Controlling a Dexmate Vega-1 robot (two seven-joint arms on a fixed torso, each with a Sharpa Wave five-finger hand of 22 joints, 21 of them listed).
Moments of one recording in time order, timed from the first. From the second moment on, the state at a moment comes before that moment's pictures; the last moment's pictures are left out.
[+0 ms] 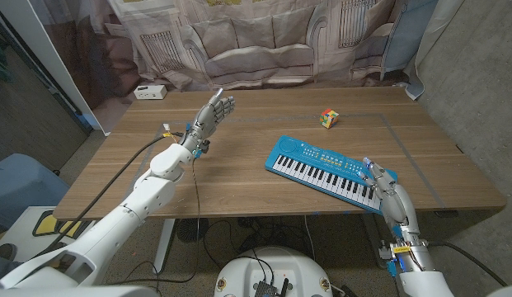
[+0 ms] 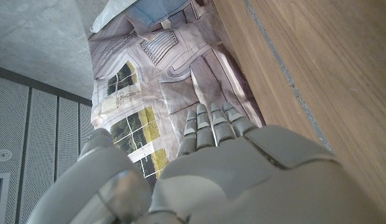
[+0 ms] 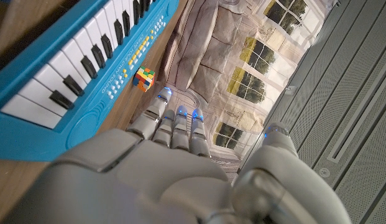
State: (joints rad) left arm 0.87 0.58 0.39 -1.46 -0.61 -0.35 -0.12; left_hand 0.25 0.02 0.18 -0.02 0.20 0.23 0.11 0.20 0.17 0.27 0.06 0.22 0.20 0.21 0.07 0.19 0.17 0.14 0.04 0.20 0.17; right arm -1.92 -0.38 -0.01 -2.05 0.02 0.61 -0.34; right_hand 0.27 0.05 0.17 -0.12 0.18 0.25 0.08 0.20 0.19 0.22 0.13 0.21 0.19 0.09 0.06 0.21 0.22 0.35 -0.02 0.20 0.17
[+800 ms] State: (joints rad) left arm 0.88 0.60 0.39 -1.48 -0.60 -0.34 -0.12; left_hand 0.25 0.02 0.18 -0.02 0.20 0.25 0.11 0.20 0.17 0.29 0.07 0.22 0.20 0.22 0.07 0.19 0.17 0.15 0.04 0.20 0.17; right arm -1.95 -0.34 0.01 -2.11 -0.20 0.51 -0.45; right_hand 0.27 0.05 0.17 -0.12 0.18 0.25 0.08 0.20 0.19 0.23 0.13 0.21 0.19 0.10 0.06 0.21 0.22 0.36 -0.02 0.20 0.17
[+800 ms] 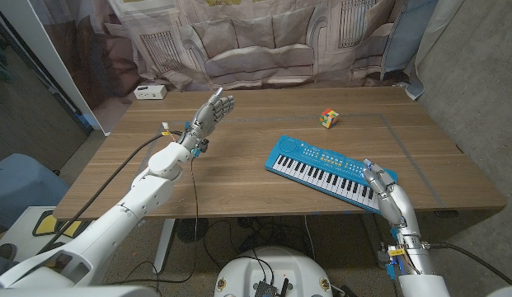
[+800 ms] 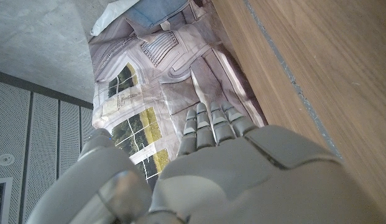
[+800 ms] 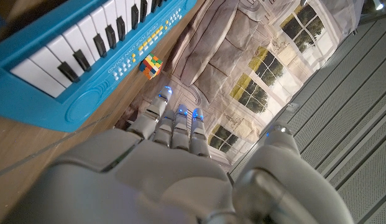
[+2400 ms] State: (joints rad) left arm 0.88 0.61 0.38 -1.50 -0.59 -0.34 -0.11; left_hand 0.25 0.03 0.18 -0.03 0.20 0.26 0.11 0.20 0.17 0.29 0.06 0.22 0.20 0.23 0.06 0.19 0.17 0.15 0.05 0.20 0.17; right arm -1.97 -0.40 -0.05 -2.19 -0.57 0.24 -0.69; right_hand 0.28 0.05 0.16 -0.13 0.18 0.33 0.07 0.22 0.19 0.31 0.11 0.22 0.19 0.16 0.03 0.23 0.21 0.41 -0.03 0.21 0.17
